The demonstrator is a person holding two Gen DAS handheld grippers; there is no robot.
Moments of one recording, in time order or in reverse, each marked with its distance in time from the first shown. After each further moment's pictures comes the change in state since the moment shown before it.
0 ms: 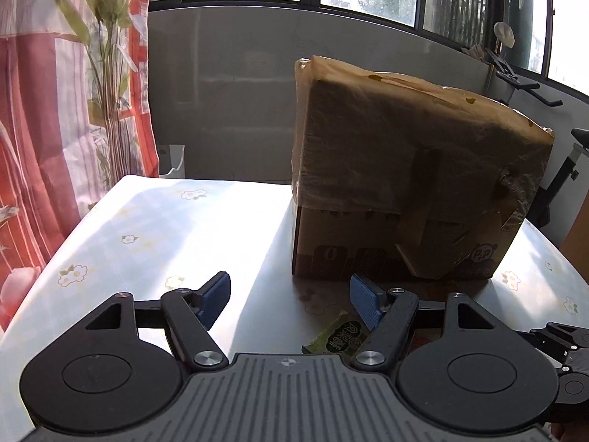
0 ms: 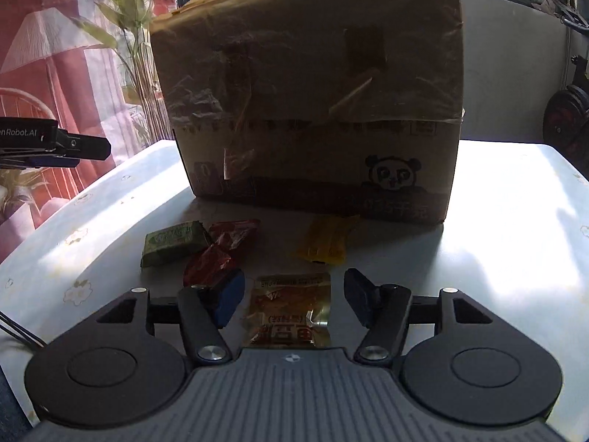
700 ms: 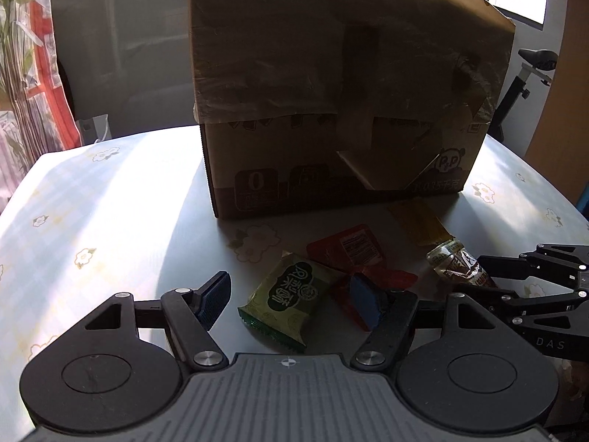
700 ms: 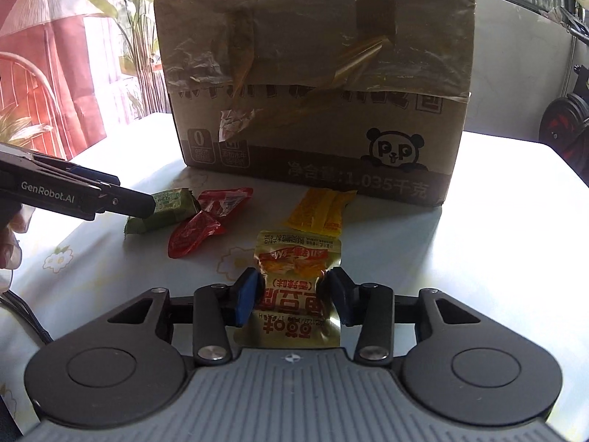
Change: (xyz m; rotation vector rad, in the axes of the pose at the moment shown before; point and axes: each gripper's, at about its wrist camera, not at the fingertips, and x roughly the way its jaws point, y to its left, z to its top) left arm 0.058 -0.027 -0.030 0.184 0.162 -0.197; right arm 0.002 -0.001 -0.014 -0.021 0.023 -0.031
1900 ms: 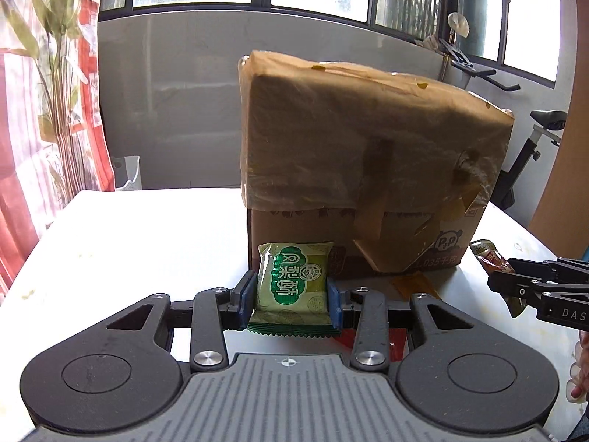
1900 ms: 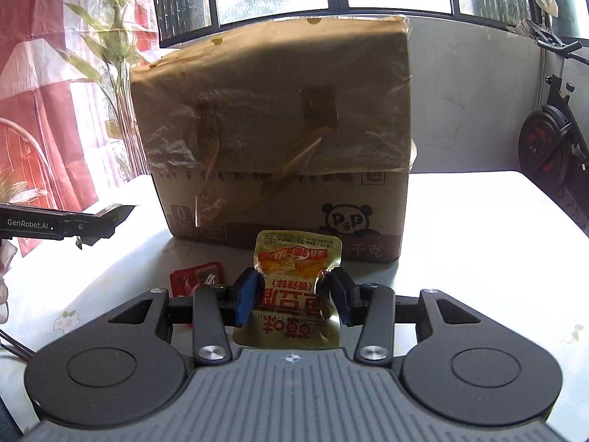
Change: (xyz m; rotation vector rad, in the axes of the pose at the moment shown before) left arm -0.077 0.008 0.010 -0.087 -0.207 0.077; right arm -0.047 -0.022 0.029 0.071 -0.169 -0.028
